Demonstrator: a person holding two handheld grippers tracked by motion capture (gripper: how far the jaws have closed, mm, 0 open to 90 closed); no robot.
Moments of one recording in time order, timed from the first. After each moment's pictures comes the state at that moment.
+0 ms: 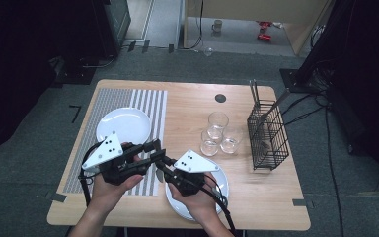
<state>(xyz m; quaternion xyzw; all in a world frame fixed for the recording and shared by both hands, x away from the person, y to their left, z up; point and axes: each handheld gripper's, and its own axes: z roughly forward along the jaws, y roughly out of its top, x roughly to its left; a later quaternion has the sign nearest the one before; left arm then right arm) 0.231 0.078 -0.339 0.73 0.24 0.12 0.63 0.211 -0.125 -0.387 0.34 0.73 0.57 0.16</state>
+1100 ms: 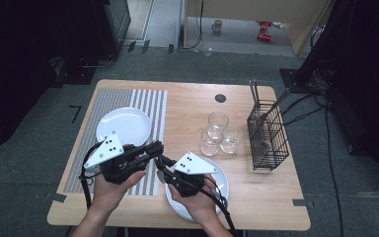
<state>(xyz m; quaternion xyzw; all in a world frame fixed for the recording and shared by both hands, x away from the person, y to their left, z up) 0.234 0.078 -0.345 0.73 0.25 0.12 0.63 0.210 -0.124 -0.393 0.34 0.73 0.57 0.17</state>
